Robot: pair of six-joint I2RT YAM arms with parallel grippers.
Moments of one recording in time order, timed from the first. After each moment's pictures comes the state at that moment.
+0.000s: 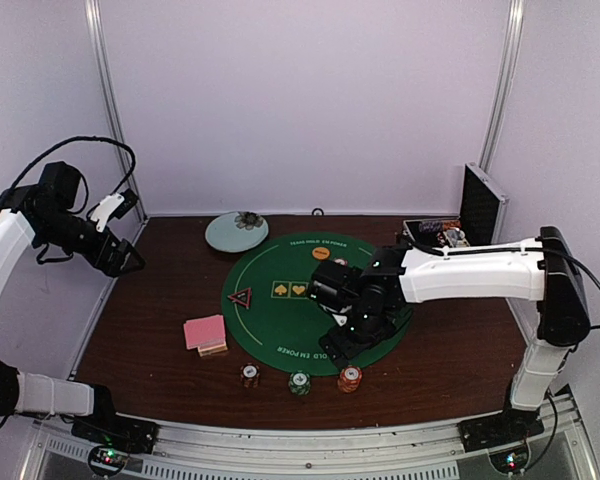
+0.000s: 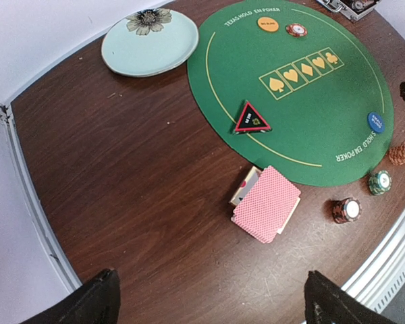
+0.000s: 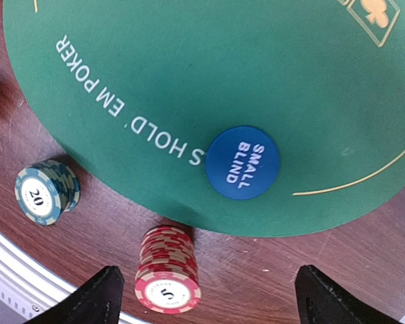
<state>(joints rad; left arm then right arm) 0.03 1.16 1.32 -1.18 0.42 0.52 1.08 1.80 1.41 -1.02 0.15 0.49</state>
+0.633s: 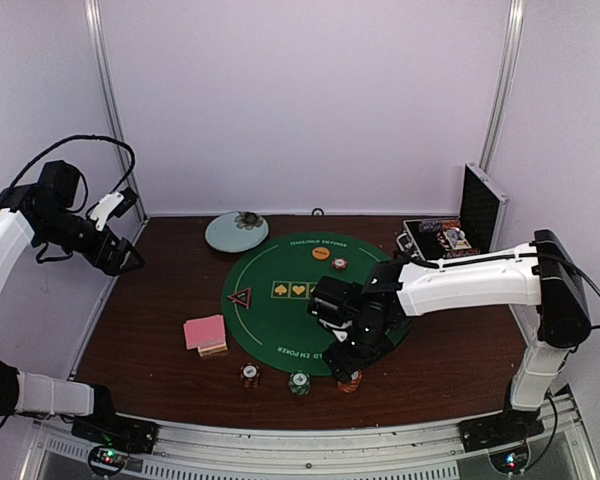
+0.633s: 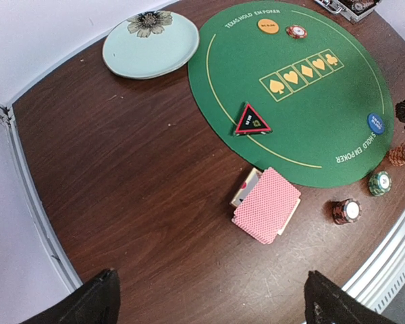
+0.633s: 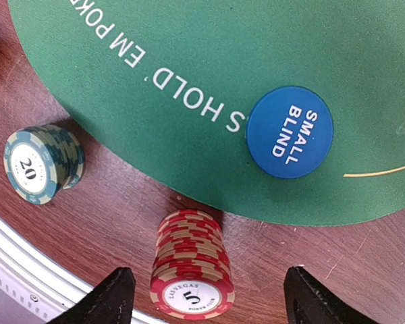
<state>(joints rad) 0.03 1.16 1.33 -1.18 0.42 0.52 1.12 1.80 1.31 -0.95 0.05 0.51</state>
